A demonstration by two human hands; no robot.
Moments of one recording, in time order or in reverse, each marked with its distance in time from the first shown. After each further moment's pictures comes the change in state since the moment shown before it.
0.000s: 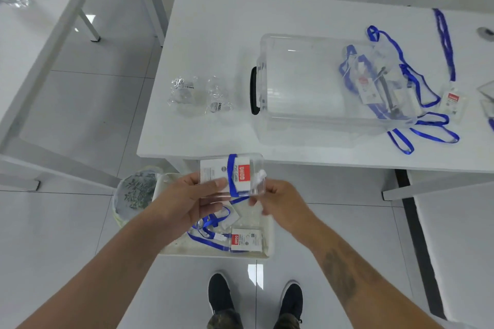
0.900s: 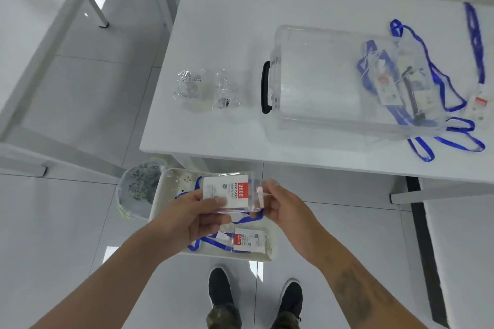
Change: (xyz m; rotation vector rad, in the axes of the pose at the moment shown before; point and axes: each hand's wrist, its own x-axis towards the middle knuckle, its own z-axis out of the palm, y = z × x) left_hand 0.018 -0.029 -0.021 -0.012 0.014 -0.137; right_hand 0.012 0.034 0.000 0.447 -0.149 0.076
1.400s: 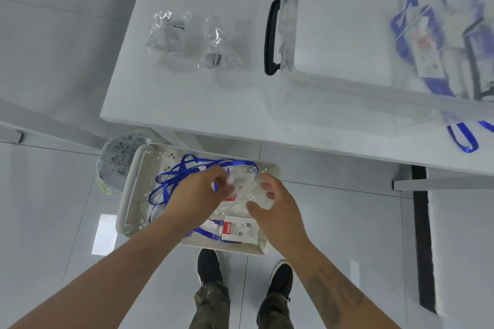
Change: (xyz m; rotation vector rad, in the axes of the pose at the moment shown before) left_hand 0.112 -0.050 -0.002 1.129 0.301 0.431; right_hand 0.063 0.082 -0.018 -0.638 0.320 0.002
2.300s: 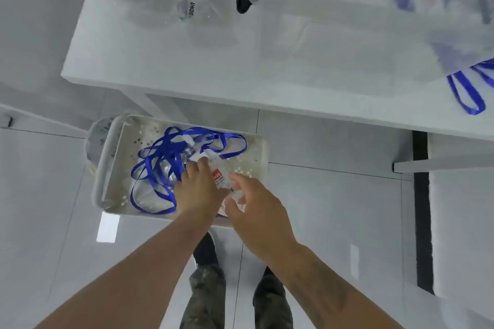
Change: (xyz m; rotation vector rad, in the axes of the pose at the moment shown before) left_hand -0.002 -0.016 0.104 0.398 0.121 -0.317; right_hand -0.041 0.029 0.010 -0.268 -0.054 -0.242
